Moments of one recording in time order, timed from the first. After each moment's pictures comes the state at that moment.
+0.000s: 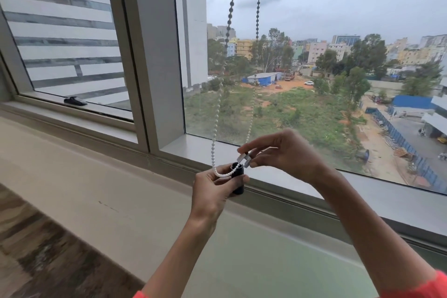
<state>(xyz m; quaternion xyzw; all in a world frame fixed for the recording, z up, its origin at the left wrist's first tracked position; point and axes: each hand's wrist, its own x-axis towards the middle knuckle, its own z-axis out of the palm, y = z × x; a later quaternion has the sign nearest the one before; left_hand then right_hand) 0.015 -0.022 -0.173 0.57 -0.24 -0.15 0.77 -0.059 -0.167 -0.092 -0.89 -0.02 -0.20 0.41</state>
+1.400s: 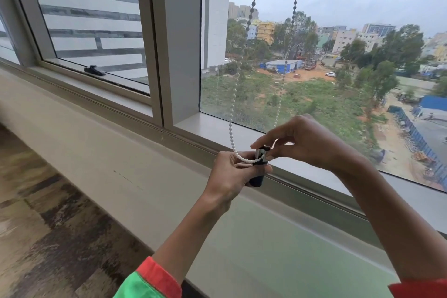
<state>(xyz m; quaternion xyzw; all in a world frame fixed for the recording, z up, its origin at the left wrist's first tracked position) 0.007 -0.020 -0.170 0.61 -0.30 -0.19 0.71 -0.056 -0.170 -0.087 -0.97 -0.07 -0.13 0.21</state>
